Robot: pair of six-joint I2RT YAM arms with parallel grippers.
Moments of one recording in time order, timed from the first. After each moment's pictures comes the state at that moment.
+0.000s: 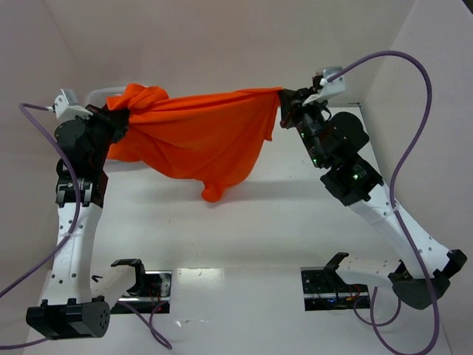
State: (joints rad) left arm 0.09 0.98 1.18 -0.19 0.03 -0.70; right arm 0.70 1.14 1.41 0.00 0.37 0.03
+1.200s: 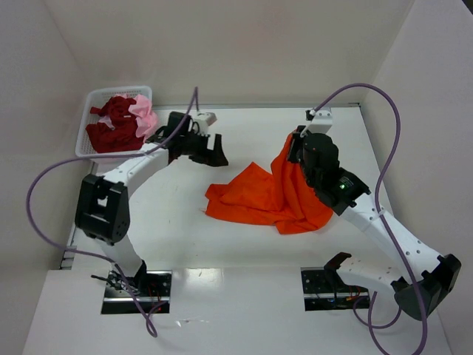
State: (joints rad) left arm -0.27 1.66 1.26 -0.32 0.55 -0.16; right arm 0.62 1.05 1.07 -0.25 0.52 0.27
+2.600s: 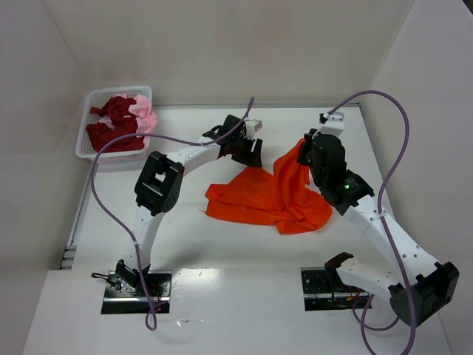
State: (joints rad) left arm -0.55 2.28 1.80 -0.33 0.39 -0.19; right arm 0.48 1.03 0.99 -0.28 0.47 0.35
